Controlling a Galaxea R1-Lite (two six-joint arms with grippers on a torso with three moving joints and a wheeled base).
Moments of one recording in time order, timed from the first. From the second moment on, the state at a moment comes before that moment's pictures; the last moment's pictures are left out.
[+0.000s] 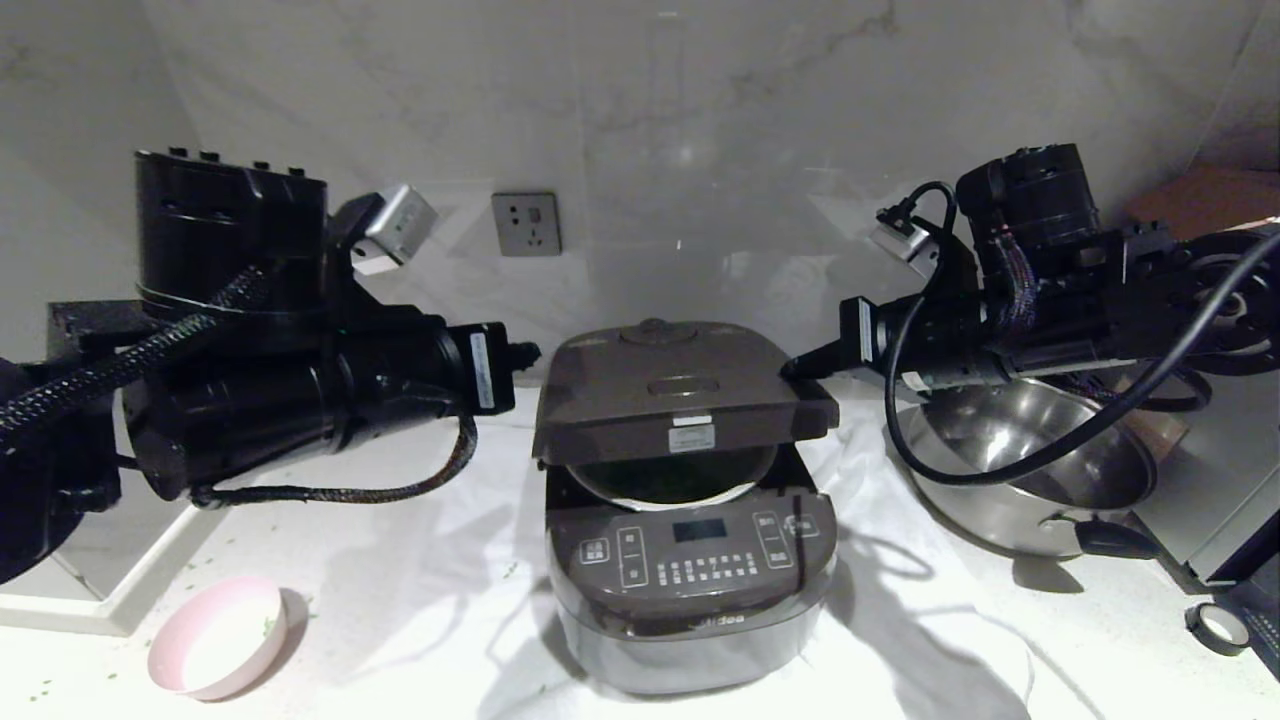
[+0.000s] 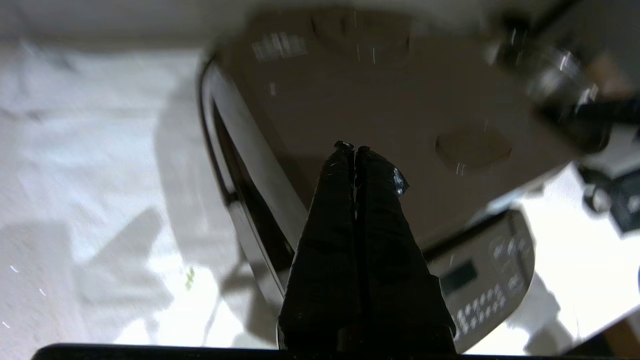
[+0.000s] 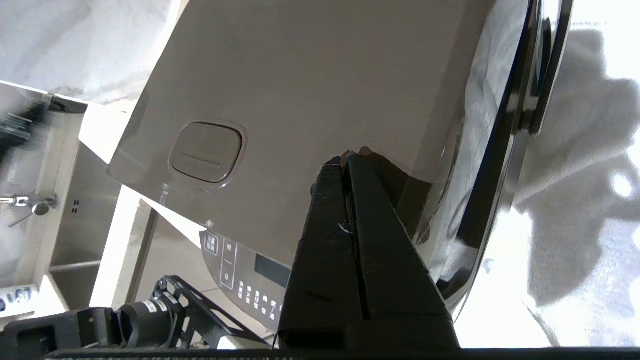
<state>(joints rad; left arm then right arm) -0.59 1.51 -1.01 -0.19 0.05 -0.32 0.38 1.78 -1.36 0.16 0.42 0.43</state>
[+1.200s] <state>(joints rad) -0.72 1.61 -0.85 -0.32 0.09 -0.37 0.40 1.74 -1.21 0.10 0.42 0.49</state>
